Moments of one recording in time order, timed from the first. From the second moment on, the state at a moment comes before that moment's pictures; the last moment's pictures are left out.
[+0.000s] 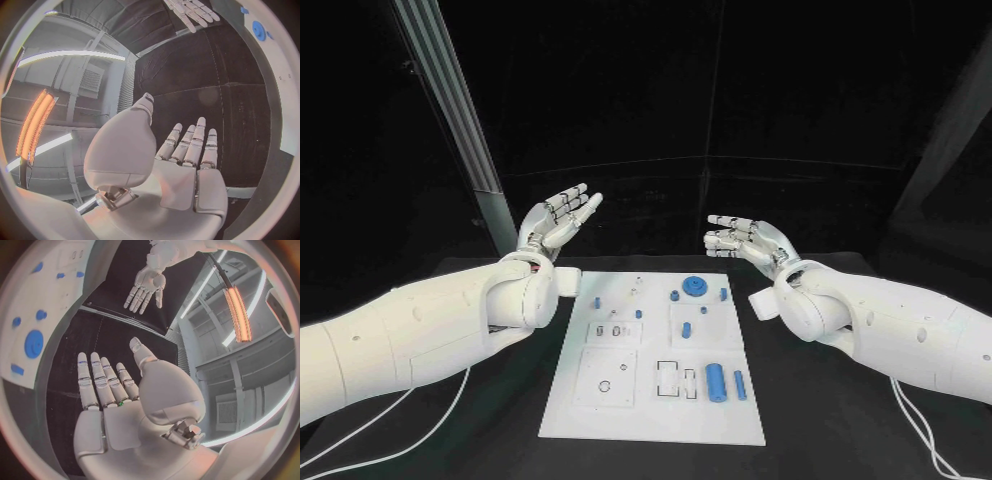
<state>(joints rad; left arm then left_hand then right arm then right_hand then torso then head) 1.20 -0.70 -0.11 1.31 0.11 -0.51 0.61 1.28 -0.11 0.06 0.29 0.11 0.48 0.15 0.06 0.05 0.43 0.21 0.06 0.05 0.59 0.18 0.09 0.08 0.17 0.27 0.29 0.07 0.05 1.09 -0.72 0.00 1.25 -0.35 -0.32 0.41 1.23 0.15 0.04 -0.20 0.15 0.51 0.16 0.08 0.05 0.68 0.23 0.10 0.06 0.77 0.20 0.09 0.06 0.14 0.67 0.29 0.13 0.08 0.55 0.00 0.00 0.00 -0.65</state>
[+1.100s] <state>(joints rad) 1.21 -0.83 -0.11 1.57 0.09 -0.44 0.62 1.34 -0.02 0.04 0.23 0.11 0.96 0.22 0.12 0.07 1.03 0.17 0.12 0.07 1.09 0.13 0.17 0.13 0.17 0.92 0.23 0.30 0.12 1.24 -0.67 0.00 1.22 -1.39 -0.23 0.15 1.30 0.05 0.13 -0.29 0.16 1.02 0.18 0.07 0.07 1.18 0.11 0.07 0.06 1.46 0.02 0.18 0.08 0.16 1.26 0.11 0.58 0.26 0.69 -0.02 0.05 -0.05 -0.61</state>
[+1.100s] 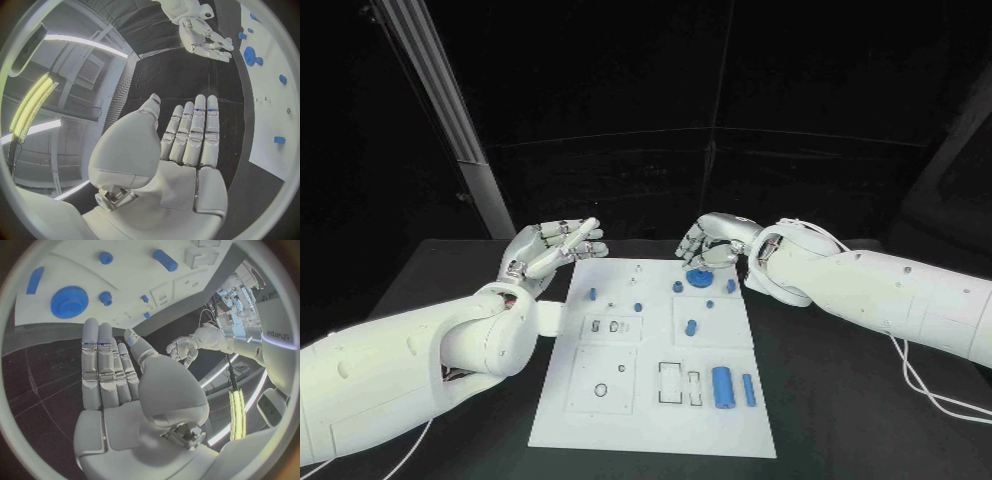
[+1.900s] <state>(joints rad) 1.21 -0.83 -0.11 1.60 0.08 -0.42 0.60 1.34 -0.02 0.03 0.22 0.11 0.96 0.22 0.11 0.07 1.03 0.17 0.11 0.07 1.08 0.13 0.16 0.13 0.17 0.92 0.23 0.29 0.11 1.25 -0.65 0.00 1.25 -1.69 -0.11 0.04 1.26 0.03 0.21 -0.28 0.16 1.02 0.17 0.07 0.07 1.15 0.10 0.07 0.06 1.47 0.00 0.67 0.39 0.16 1.26 0.10 1.05 0.69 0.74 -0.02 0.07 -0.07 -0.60</state>
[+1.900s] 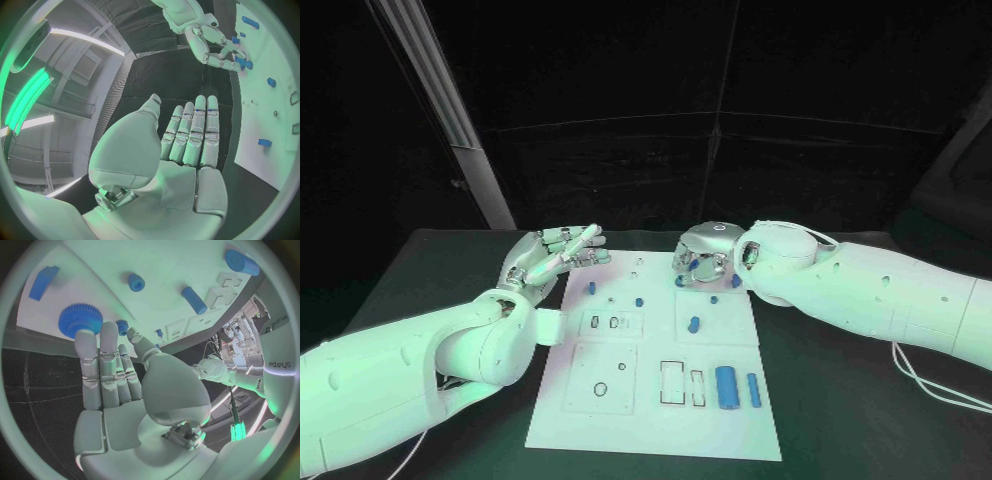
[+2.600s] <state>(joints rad) 1.21 -0.84 -0.11 1.60 0.08 -0.41 0.59 1.35 -0.02 0.03 0.22 0.11 0.96 0.22 0.11 0.07 1.03 0.17 0.10 0.07 1.08 0.13 0.15 0.13 0.17 0.92 0.23 0.29 0.11 1.25 -0.62 0.00 1.24 -1.71 -0.05 0.02 1.25 0.03 0.32 -0.27 0.16 1.05 0.16 0.07 0.07 1.18 0.09 0.07 0.06 1.47 0.00 1.03 0.73 0.11 1.35 0.10 1.32 1.06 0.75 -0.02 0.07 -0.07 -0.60</state>
